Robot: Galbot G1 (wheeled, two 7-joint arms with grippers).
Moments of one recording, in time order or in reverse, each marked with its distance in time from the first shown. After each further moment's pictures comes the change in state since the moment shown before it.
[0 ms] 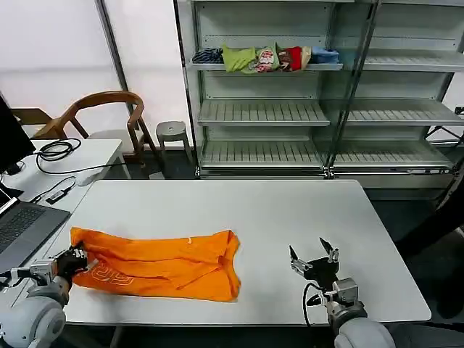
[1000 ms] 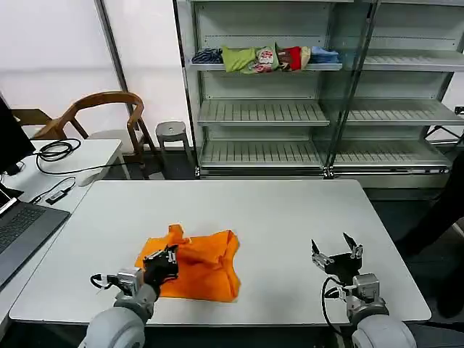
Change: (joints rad) left arm -0.119 -0.206 0.407 -0.199 0.083 0.043 -0.006; right arm -0.017 -0.008 0.105 0.026 -0.007 -0.041 0.010
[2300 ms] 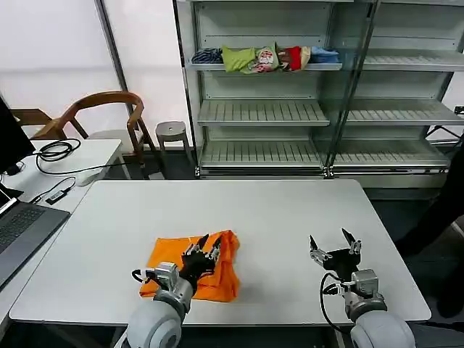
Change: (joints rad) left arm -0.107 -0.131 0.144 0.075 0.001 -0.079 0.043; right arm 0.020 -0.001 -0.013 0.008 -0.001 -0.002 -0.002
